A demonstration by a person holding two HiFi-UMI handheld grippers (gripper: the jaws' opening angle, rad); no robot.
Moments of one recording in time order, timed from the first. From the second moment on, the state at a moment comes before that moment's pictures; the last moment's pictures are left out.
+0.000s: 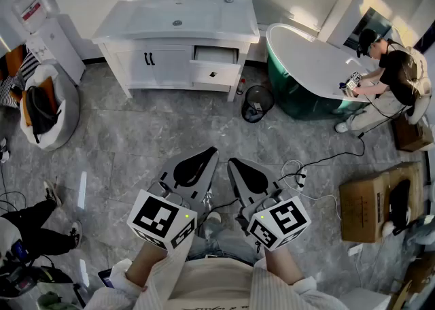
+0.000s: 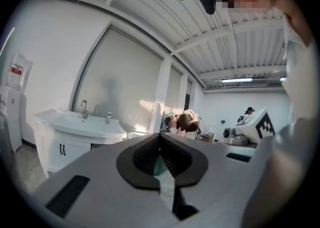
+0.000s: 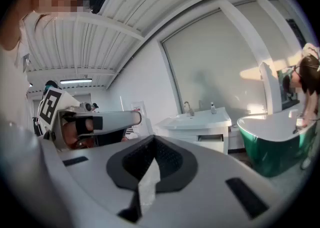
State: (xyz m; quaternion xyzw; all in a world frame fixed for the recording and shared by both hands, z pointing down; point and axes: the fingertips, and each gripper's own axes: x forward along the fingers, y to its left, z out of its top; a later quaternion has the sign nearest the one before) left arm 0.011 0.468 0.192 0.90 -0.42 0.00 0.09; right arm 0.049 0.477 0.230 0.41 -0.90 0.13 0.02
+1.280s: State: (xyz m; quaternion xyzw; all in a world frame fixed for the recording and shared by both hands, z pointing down) left arm 0.033 0.429 0.196 0.90 -0.43 -0.01 0.08; right arm 0.077 0.442 0.243 0.40 -0.91 0.15 0.02
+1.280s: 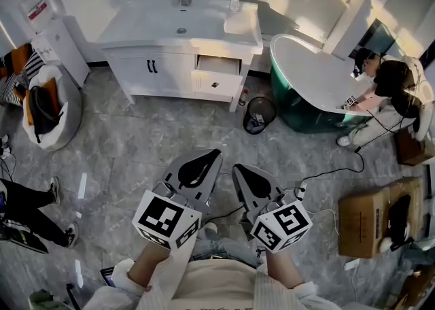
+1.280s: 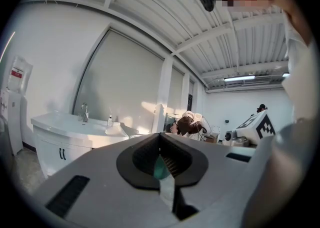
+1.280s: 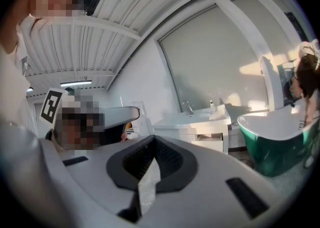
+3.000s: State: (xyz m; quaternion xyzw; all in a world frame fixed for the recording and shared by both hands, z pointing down) left arm -0.072 0.152 0.212 0.91 -0.40 0.01 0.10; right arm -0.001 0.173 0.260 0.46 -0.87 0.18 0.03
